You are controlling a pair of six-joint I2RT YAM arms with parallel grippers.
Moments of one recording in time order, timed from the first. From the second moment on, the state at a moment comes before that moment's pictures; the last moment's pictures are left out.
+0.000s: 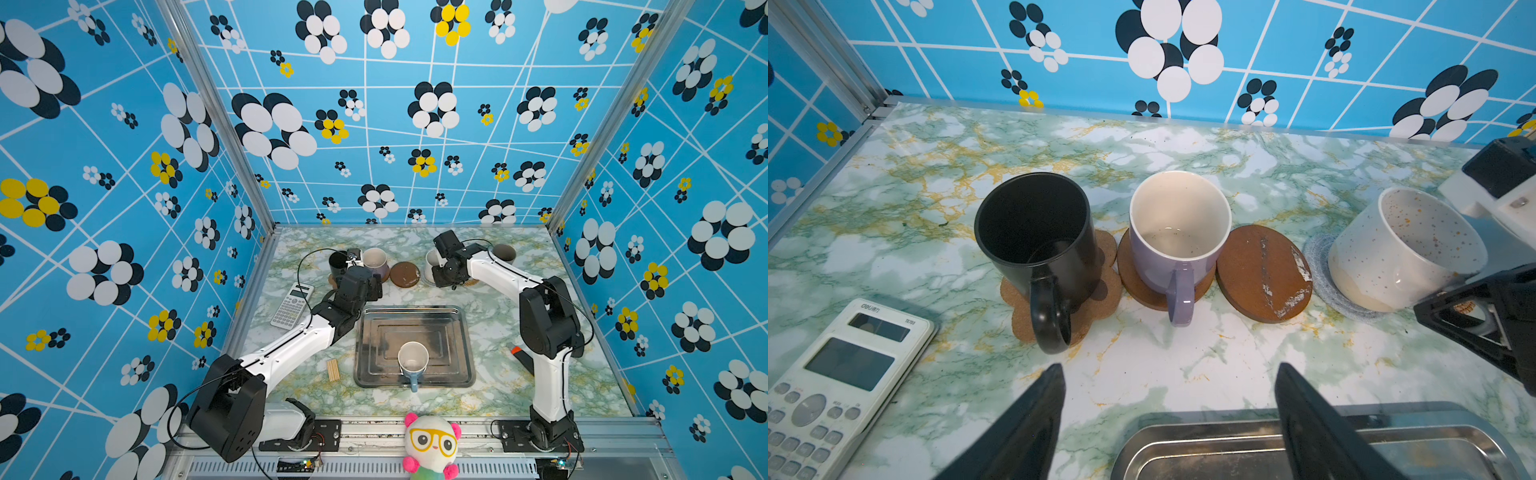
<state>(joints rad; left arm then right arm) -0.54 1.33 0.82 0.00 -0.37 -0.35 0.48 2.06 1.64 -0.73 0.12 0.20</state>
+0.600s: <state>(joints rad) -0.54 1.33 0.82 0.00 -0.37 -0.35 0.48 2.08 1.66 -0.74 0.12 0.20</state>
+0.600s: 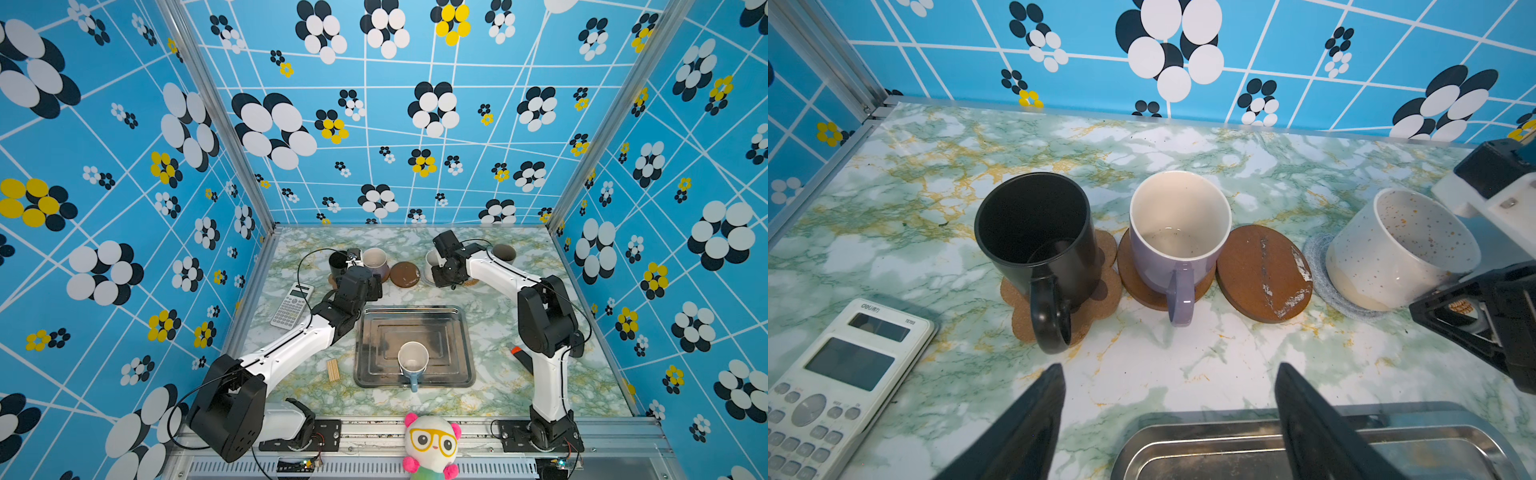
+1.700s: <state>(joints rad) -0.54 1.31 0.81 -0.01 -0.37 -0.35 0.48 2.08 1.66 -0.73 0.12 0.20</state>
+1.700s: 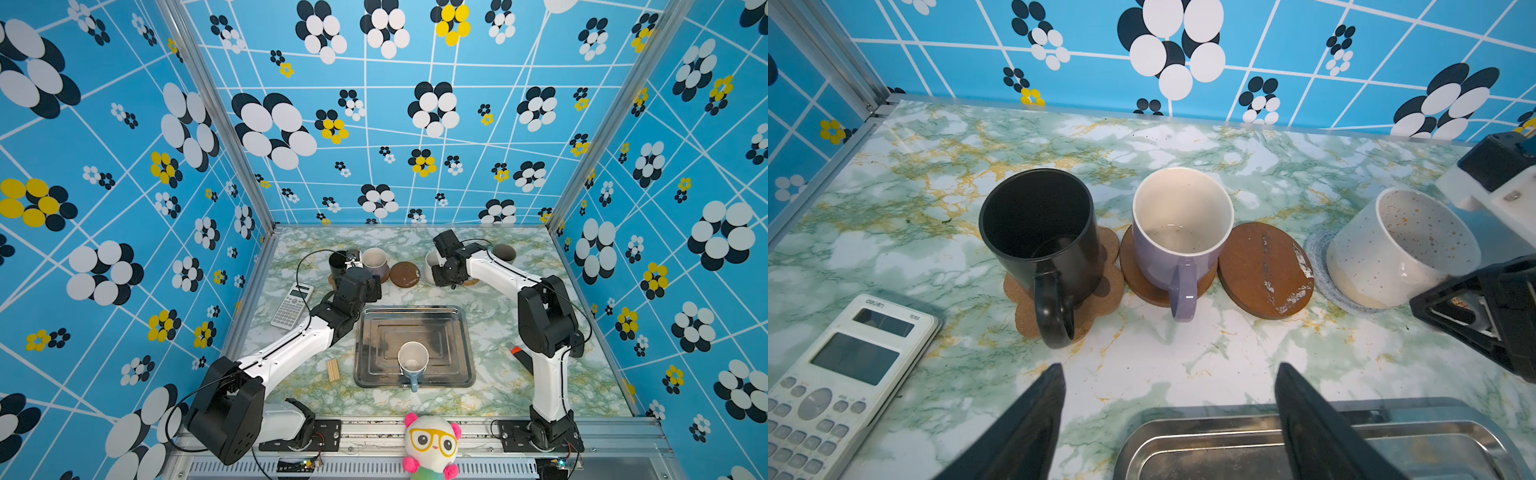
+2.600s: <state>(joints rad) -0.54 1.28 0.80 -0.01 -0.37 -0.36 0.48 1.82 1.43 -0.66 0.12 0.24</state>
